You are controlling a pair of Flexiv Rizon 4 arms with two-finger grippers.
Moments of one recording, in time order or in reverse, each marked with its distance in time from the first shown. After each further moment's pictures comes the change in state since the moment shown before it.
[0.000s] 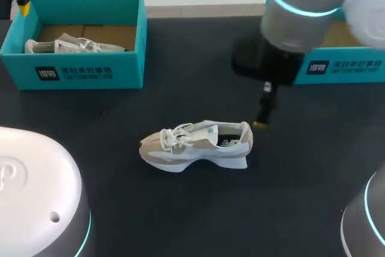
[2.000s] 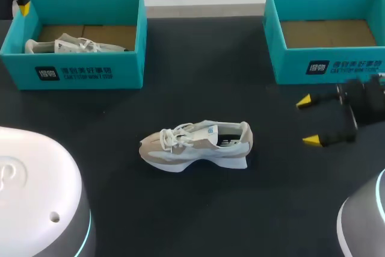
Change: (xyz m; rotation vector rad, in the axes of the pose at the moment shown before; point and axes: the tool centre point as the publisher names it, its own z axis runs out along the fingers) left arm 0.000 0.000 0.000 0.000 0.000 0.000; right arm -0.052 -0.095 0.092 -0.913 0.015 -0.255
